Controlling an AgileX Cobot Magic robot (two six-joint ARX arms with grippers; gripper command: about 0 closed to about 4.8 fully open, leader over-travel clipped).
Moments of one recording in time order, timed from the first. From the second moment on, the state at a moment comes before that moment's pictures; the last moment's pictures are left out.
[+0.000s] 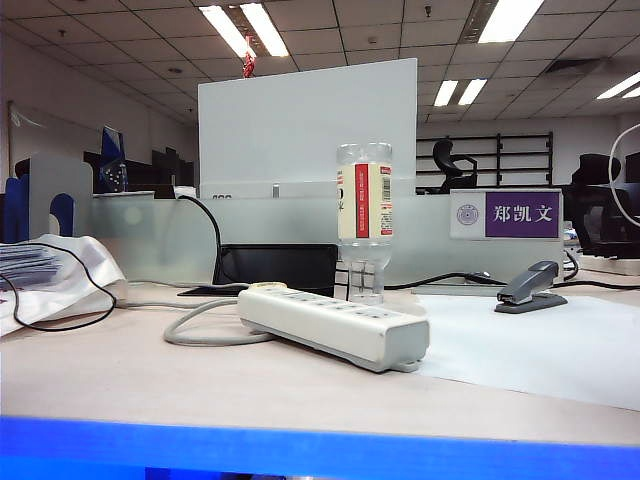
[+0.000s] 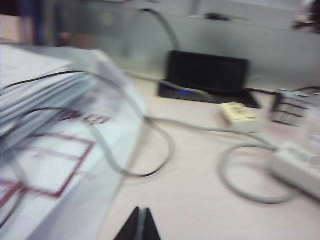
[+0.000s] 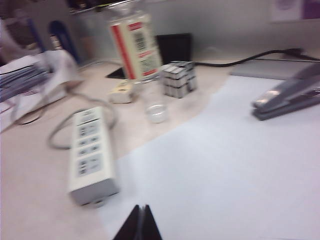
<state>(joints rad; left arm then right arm) 0.09 0.00 0.01 -0.04 0.23 -0.07 -0.06 0.00 0.01 -0.10 -0.54 0.16</state>
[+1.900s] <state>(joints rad) 0.08 0.90 0.65 -0.14 0.65 -0.10 0.47 1.00 0.77 -0.27 -0.45 -0.08</state>
